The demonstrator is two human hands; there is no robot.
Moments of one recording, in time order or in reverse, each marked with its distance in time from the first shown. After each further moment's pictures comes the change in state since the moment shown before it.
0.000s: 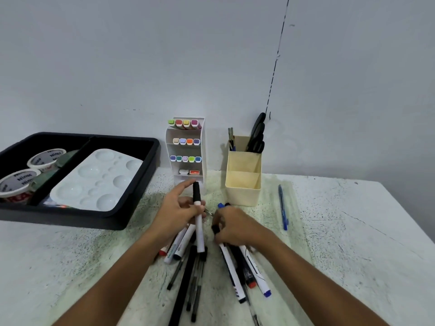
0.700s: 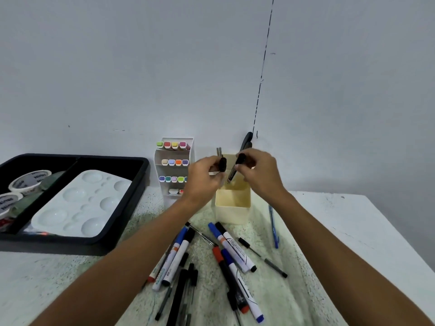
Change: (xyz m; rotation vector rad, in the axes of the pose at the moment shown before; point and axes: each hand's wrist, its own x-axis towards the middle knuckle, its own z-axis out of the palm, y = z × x) left_hand 0.093 0.059 0.064 0.412 0.122 0.599; right_hand 0.029 0.017 -0.118 0.358 0.839 -0.269
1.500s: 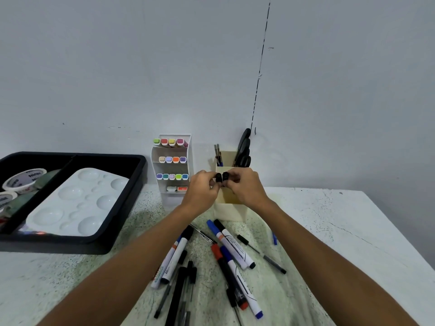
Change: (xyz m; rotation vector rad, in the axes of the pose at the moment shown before) left_hand -0.010 -0.041 0.018 0.293 -0.159 -0.108; right_hand -0.010 0.040 0.039 -0.075 -0.187 0.142
